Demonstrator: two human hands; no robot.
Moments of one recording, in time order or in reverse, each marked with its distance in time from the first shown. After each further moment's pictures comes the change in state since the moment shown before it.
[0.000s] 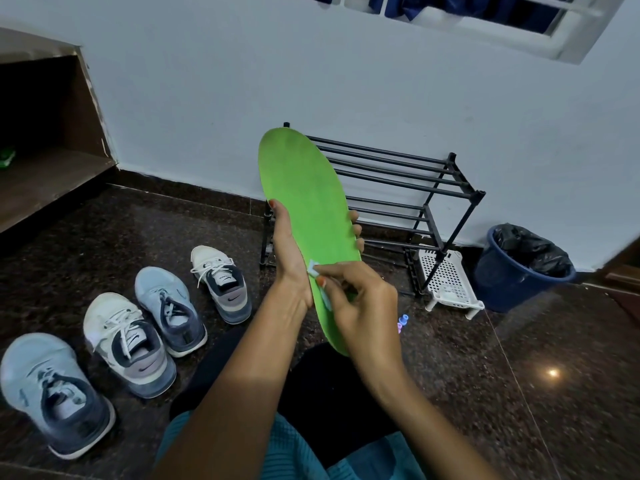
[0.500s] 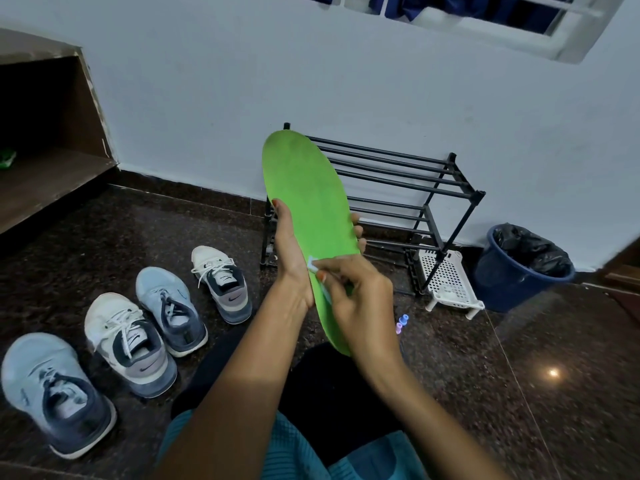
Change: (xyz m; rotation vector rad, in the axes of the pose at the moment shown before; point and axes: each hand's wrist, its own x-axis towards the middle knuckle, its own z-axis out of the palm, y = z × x) left_hand -0.001 0.000 0.002 -0.005 0.013 -0.014; right_hand 0.005 -0.002 0.003 -0.028 -0.002 -0.033
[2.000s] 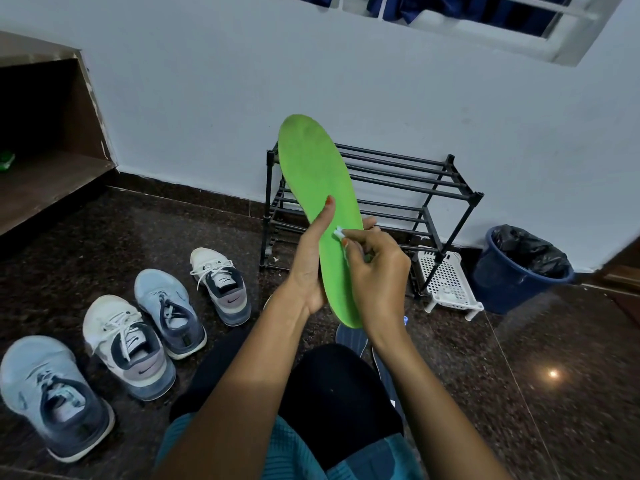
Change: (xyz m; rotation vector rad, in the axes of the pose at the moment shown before) left_hand -0.005 0.001 0.011 0.278 0.026 -0.115; right_hand 0.032 0.005 -0.005 -0.056 0.196 0.111
